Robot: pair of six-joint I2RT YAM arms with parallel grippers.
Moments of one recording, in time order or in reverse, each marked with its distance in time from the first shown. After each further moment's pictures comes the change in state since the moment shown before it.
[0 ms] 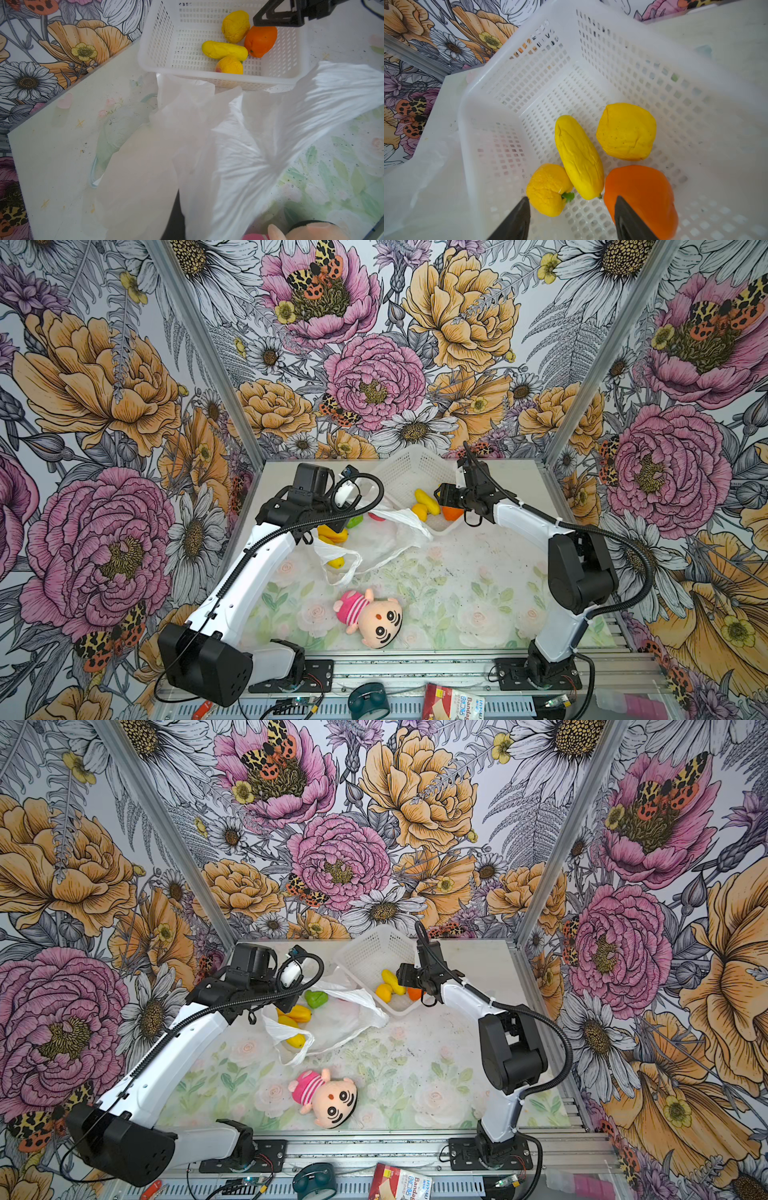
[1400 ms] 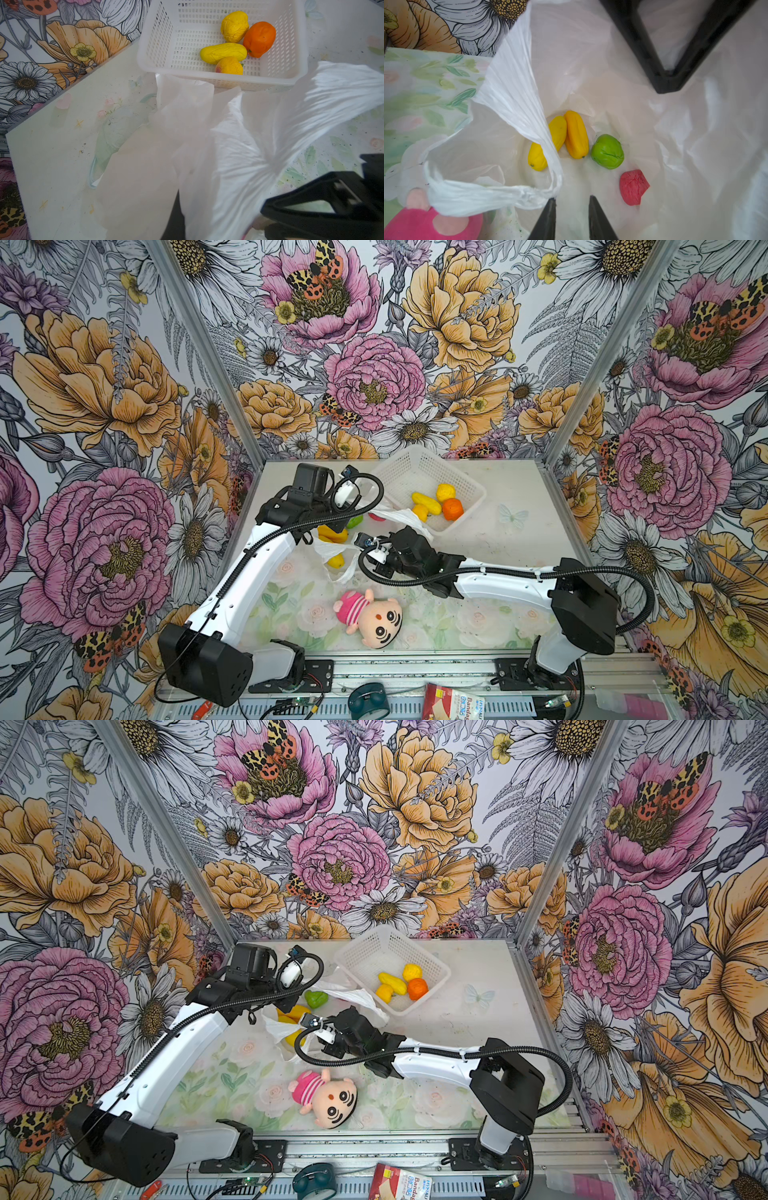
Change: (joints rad) left arm 0.002 0.000 0.000 0.000 0.007 0.000; right arm 0.681 -0.085 -0.212 0.398 0.225 -0.756
